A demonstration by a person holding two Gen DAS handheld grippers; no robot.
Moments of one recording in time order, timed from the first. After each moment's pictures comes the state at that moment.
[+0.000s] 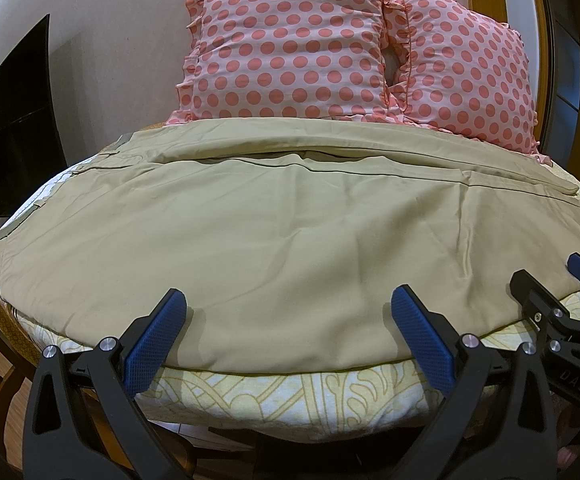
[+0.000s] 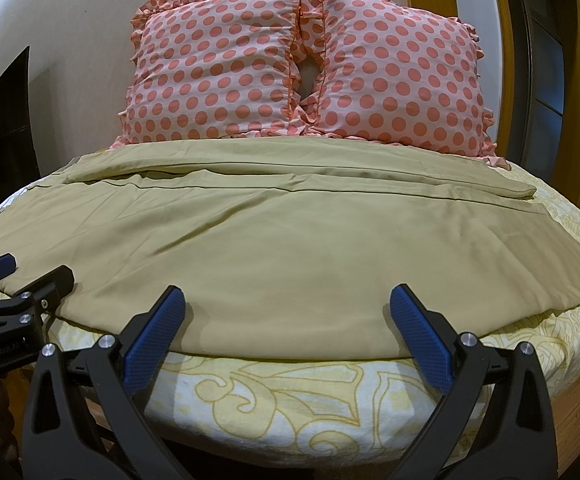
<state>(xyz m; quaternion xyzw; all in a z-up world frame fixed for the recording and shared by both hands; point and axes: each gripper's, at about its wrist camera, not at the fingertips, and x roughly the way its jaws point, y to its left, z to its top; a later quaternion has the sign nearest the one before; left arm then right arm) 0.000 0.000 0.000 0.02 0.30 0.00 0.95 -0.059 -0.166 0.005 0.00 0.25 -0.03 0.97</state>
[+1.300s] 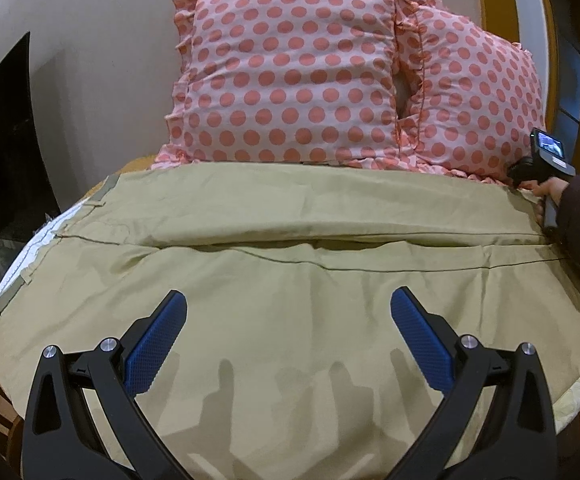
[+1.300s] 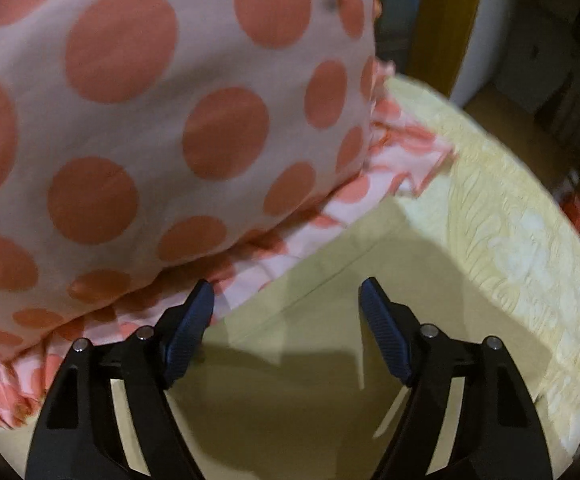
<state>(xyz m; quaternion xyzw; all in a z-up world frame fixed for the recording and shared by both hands) 0.073 0.011 0.052 0.02 0.29 -0.01 0.96 0.307 -0.474 0.035 0.17 0.42 -0.35 0.82</state>
